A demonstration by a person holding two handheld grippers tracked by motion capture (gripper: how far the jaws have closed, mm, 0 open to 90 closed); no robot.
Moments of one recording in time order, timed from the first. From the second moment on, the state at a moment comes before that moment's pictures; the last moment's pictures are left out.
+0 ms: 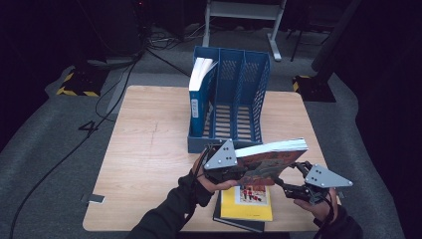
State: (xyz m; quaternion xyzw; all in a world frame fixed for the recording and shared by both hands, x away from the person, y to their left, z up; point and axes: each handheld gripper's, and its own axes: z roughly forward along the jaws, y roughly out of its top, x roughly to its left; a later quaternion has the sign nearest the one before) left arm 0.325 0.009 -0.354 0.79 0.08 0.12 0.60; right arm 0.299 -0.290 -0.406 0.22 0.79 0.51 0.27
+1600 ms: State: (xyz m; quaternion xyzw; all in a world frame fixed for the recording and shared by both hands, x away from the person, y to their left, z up) left arm 0.327 0.010 -0.345 0.78 0.12 0.17 0.59; right arm 0.335 -0.368 -0.504 0.38 0.82 0.36 0.21
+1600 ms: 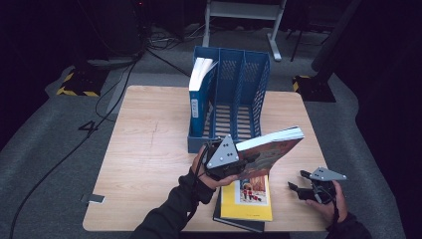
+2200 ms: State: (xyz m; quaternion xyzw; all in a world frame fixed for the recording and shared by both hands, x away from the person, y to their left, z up) left arm 0.344 0.040 -0.332 0.75 0.18 0.20 0.61; right arm 0.336 -0.368 -0.504 0.39 0.82 0.37 0.21
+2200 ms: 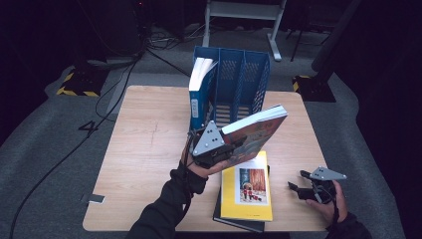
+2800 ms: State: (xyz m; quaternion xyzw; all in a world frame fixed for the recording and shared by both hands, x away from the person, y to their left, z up) left arm 0.365 0.079 -0.317 0.71 0.25 0.27 0.60; right arm 0.336 -0.368 -0.504 0.39 0.82 0.36 0.21
